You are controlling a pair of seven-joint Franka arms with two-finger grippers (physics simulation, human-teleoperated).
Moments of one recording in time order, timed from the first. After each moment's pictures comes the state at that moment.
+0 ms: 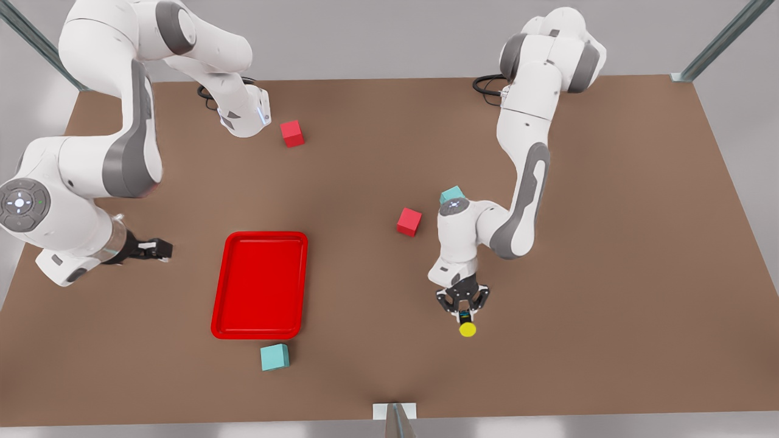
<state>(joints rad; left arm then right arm) -0.66 0.80 0.25 -1.46 0.75 2.70 -1.22 -0.07 0.42 0.15 -1.14 -0.15 1.48 0.00</state>
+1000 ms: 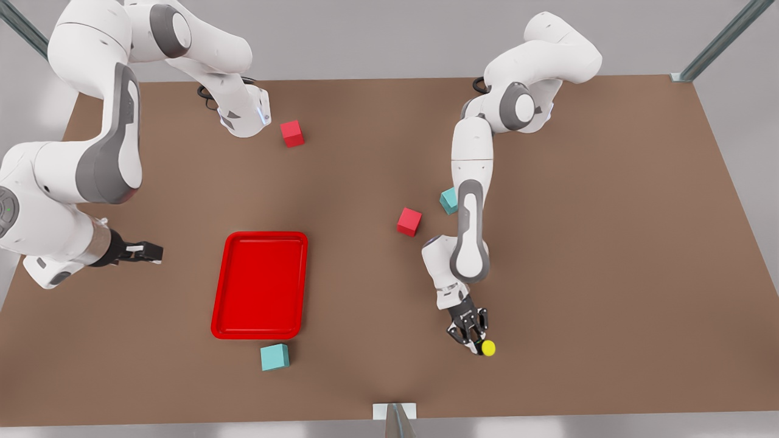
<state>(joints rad) -0.96 1.39 0.87 -1.18 0.77 2.72 -2.25 -0.11 0.43 0.15 -1.14 -0.09 1.48 0.00</state>
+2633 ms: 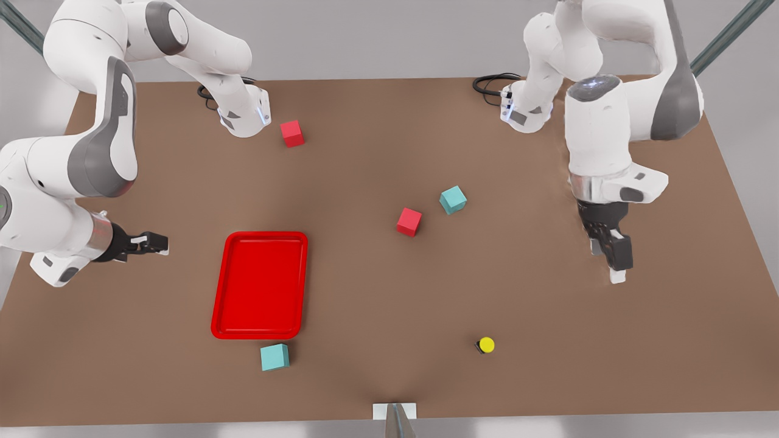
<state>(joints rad) -0.51 0.12 0.29 -1.51 0.38 2.16 -1.96 -0.17 0.43 0.24 -1.14 -0.05 1.44 -0.11</state>
